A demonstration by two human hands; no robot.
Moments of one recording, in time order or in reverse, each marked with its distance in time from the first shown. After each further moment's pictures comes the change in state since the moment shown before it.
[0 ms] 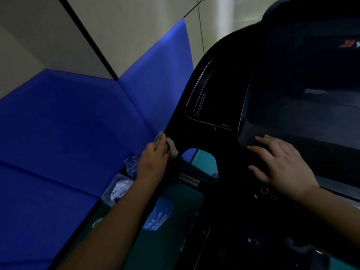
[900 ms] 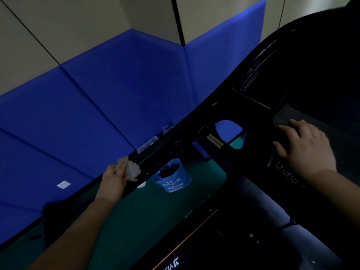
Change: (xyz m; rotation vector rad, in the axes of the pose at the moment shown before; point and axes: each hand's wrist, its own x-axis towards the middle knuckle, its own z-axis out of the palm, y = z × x) left_hand -0.298 -0.109 -0.039 0.090 0.063 -0.498; right_hand -0.008 -0.003 -0.014 0.027 -0.032 -0.053
